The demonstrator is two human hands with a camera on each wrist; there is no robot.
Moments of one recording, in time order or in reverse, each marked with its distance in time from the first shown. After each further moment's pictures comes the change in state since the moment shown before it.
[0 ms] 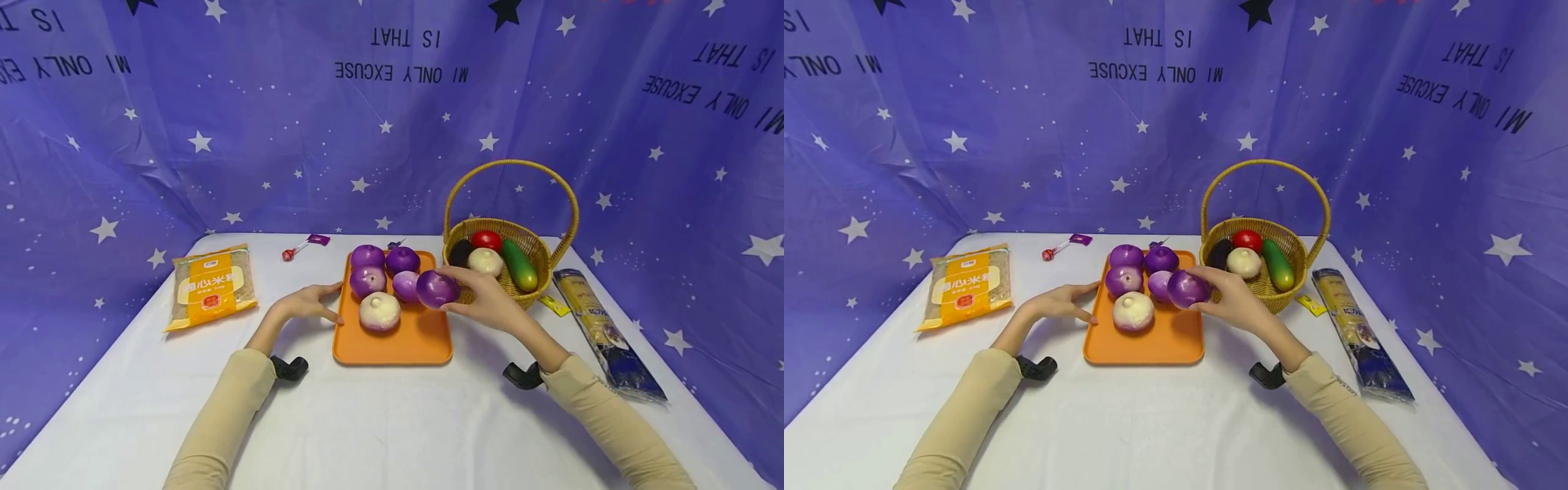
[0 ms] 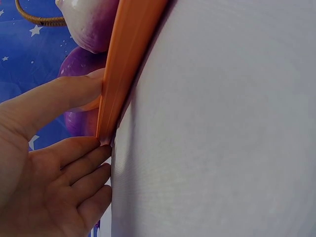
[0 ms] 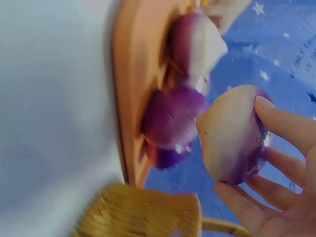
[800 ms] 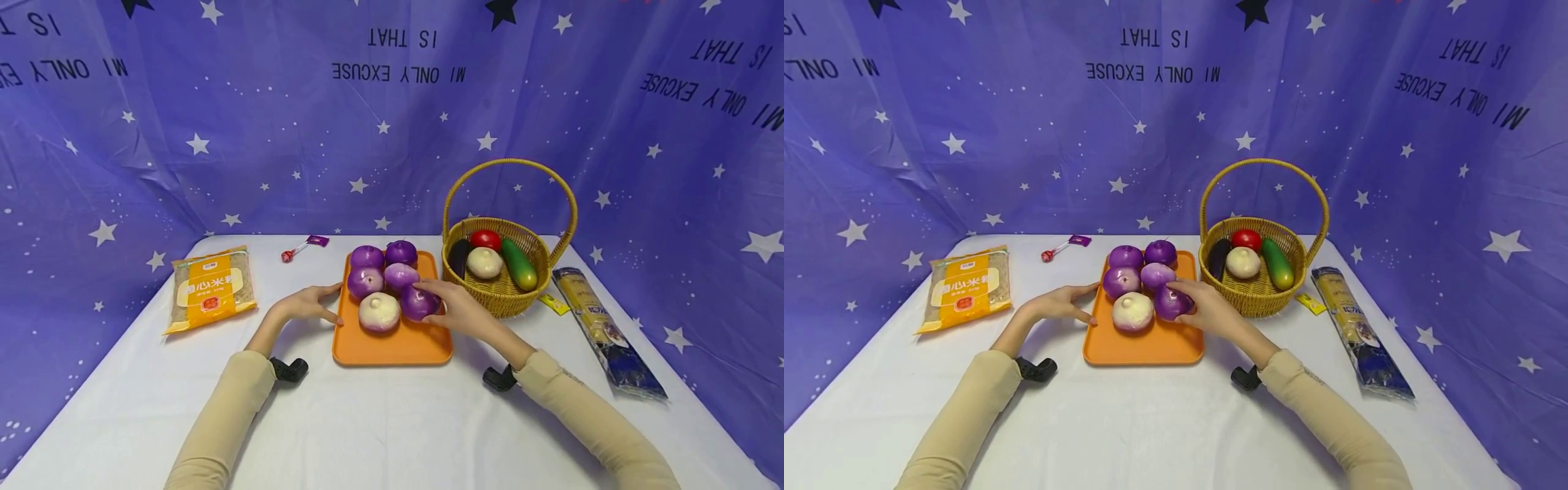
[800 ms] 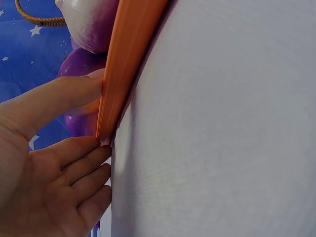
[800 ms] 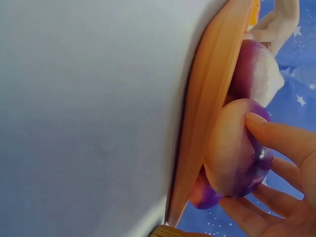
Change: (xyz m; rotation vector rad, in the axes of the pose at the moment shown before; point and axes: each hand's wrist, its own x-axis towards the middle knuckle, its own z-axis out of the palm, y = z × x) left_hand 0.000 0.000 0.000 -0.009 -0.005 0.002; right_hand 0.015 0.012 0.050 -0.071 -0.068 -0.009
